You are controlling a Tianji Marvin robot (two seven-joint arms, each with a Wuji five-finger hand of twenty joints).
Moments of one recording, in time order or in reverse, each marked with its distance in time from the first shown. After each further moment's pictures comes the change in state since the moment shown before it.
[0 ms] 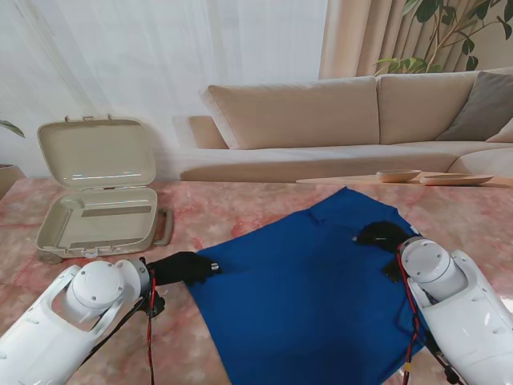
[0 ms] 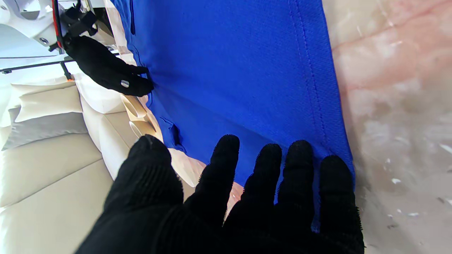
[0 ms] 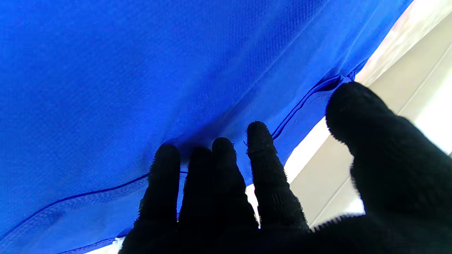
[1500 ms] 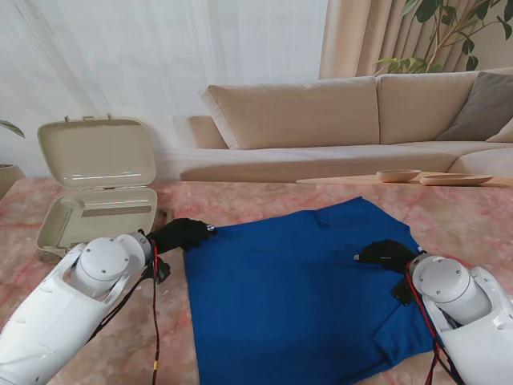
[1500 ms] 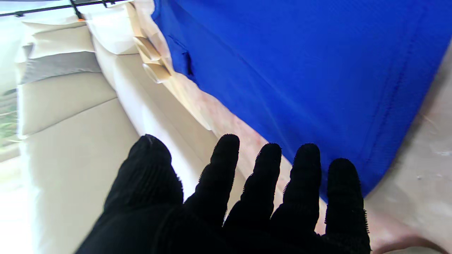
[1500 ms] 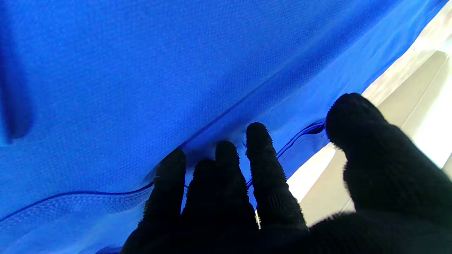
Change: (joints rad) left arm -0.150 -0.052 0.026 0.154 -0.078 -0.044 0.154; right arm -0.175 0.046 0.085 -0.203 0.004 0.040 0.154; left_hand 0.000 0.000 0.000 0.000 0.000 0.000 0.017 0.000 0.000 -0.004 0.009 0.000 -0.006 0.068 -0.034 -0.025 -0.015 0.075 -0.043 -0.025; right_hand 0.031 0.115 -0.141 0.000 -0.001 -0.001 0.000 0.000 -0.006 -0.043 -0.064 -0.006 -0.044 -0.063 -0.129 -0.017 -0.011 -0.077 -0.026 0.027
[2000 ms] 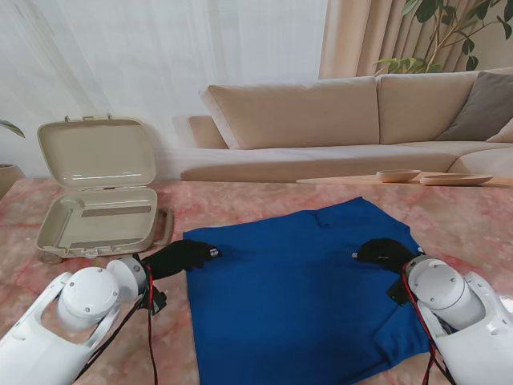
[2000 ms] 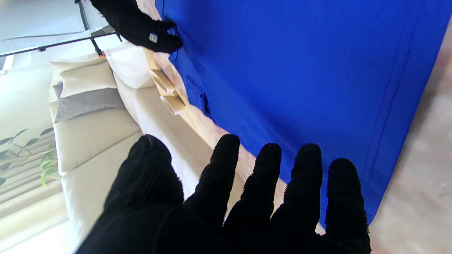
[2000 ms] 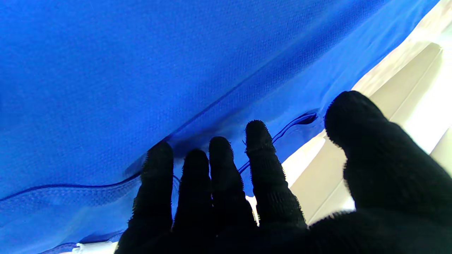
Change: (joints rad) left arm 0.255 0.037 -0.098 -0.310 0.066 0.039 -0.039; right arm -0.019 -0.022 -0.004 -0.005 -0.022 -0.049 -0.095; left_hand 0.000 0.000 0.000 0.000 0.000 0.000 0.000 0.000 0.000 0.000 0.000 0.000 0.000 0.010 0.000 -0.001 -0.001 0.002 0.000 -0.002; right_hand -0.003 -0.002 0.014 0.000 0.000 -0.001 0.000 0.000 0.027 0.055 0.000 0.000 0.025 0.104 0.099 0.003 0.029 0.140 -0.001 0.015
